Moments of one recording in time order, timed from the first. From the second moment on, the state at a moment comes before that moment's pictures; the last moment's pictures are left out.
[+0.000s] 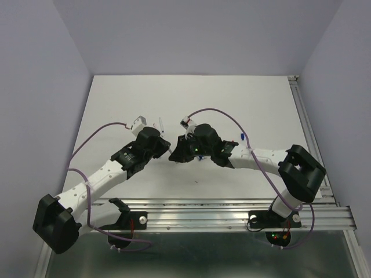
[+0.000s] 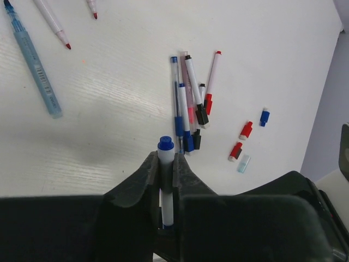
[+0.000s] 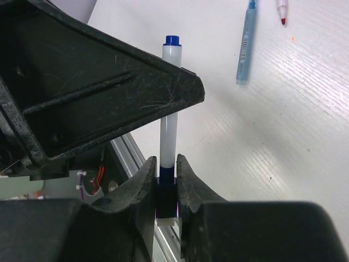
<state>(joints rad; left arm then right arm) -0.66 1.04 0.71 -0.34 -0.28 -1.13 0.91 1.62 0.96 0.23 -0.33 0.64</state>
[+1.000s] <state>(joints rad) -0.27 1.24 0.89 -0.18 -0.27 -0.79 0.98 1.33 0.63 -0.02 -0.10 0.83</state>
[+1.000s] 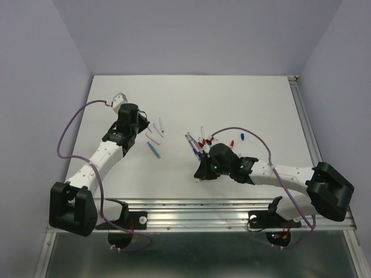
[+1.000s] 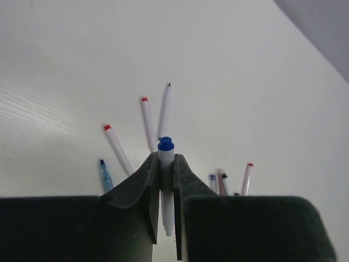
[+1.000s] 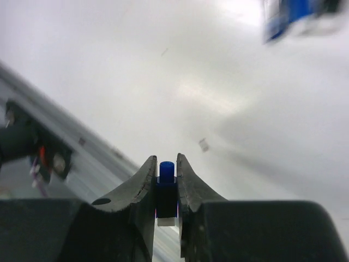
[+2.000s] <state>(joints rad) -0.56 1.55 0.86 -0.37 -0.34 -0.78 0.70 1.49 0.72 -0.23 0.40 0.64</state>
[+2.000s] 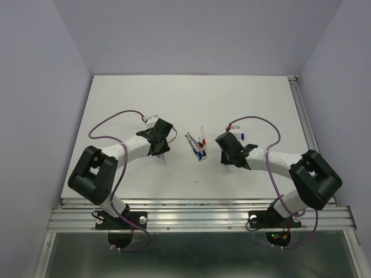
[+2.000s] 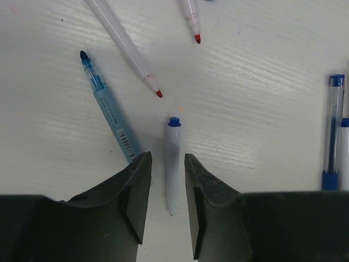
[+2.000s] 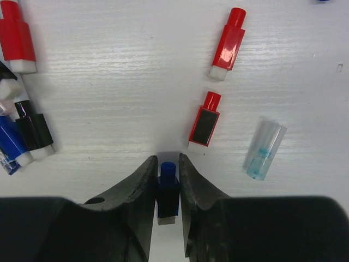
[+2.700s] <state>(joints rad) -0.60 1.36 0.91 -0.39 -0.30 -0.78 0.70 1.42 0.85 -0.21 0.23 0.47</state>
